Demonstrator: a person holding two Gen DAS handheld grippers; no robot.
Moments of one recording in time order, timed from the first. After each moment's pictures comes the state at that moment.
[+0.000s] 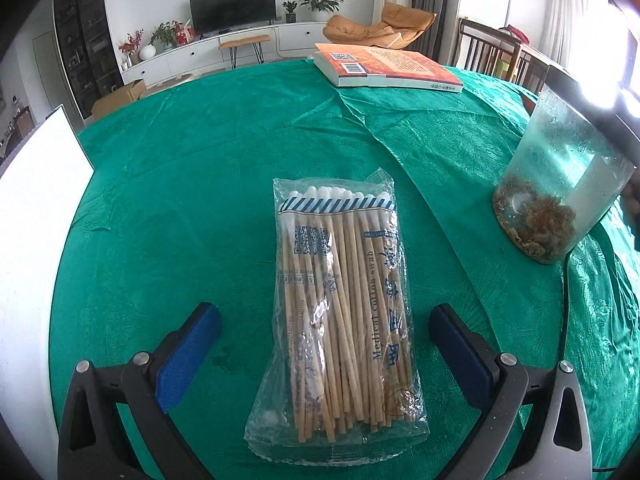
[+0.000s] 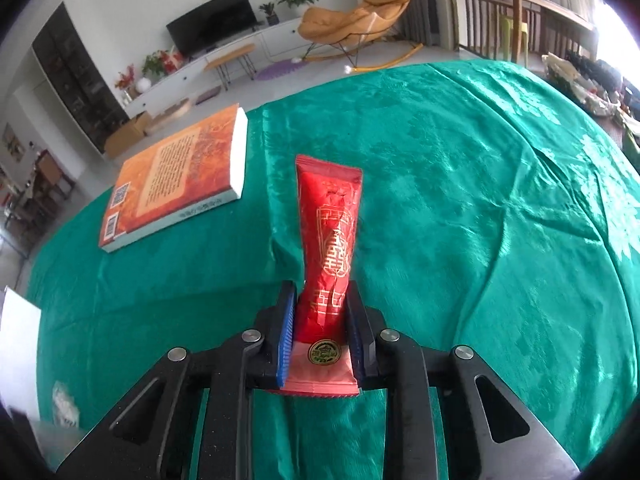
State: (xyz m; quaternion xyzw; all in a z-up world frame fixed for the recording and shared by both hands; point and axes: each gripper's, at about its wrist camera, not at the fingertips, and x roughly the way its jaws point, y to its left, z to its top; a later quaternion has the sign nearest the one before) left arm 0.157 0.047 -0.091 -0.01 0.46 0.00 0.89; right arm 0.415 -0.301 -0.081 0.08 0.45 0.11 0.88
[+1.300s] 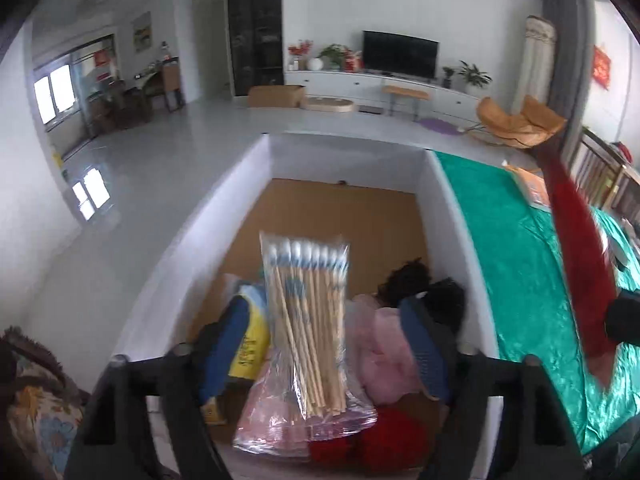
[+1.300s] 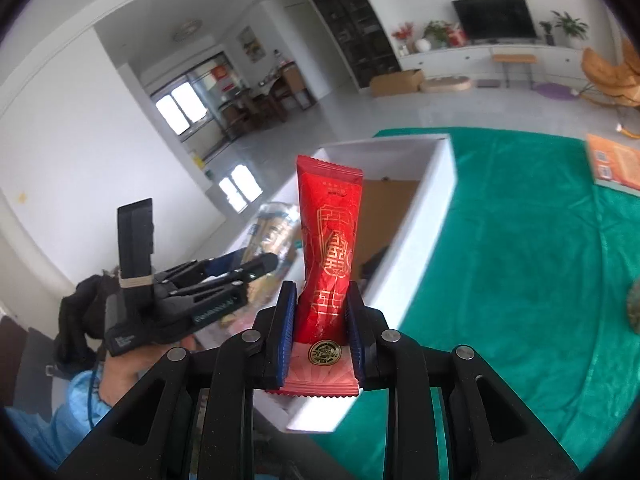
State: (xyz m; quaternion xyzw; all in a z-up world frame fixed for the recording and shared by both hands) left arm -0.125 0.301 0.063 -0.11 0.36 0.25 0.89; right arm 0.037 0.068 0.071 0.02 0.39 0.54 0.74
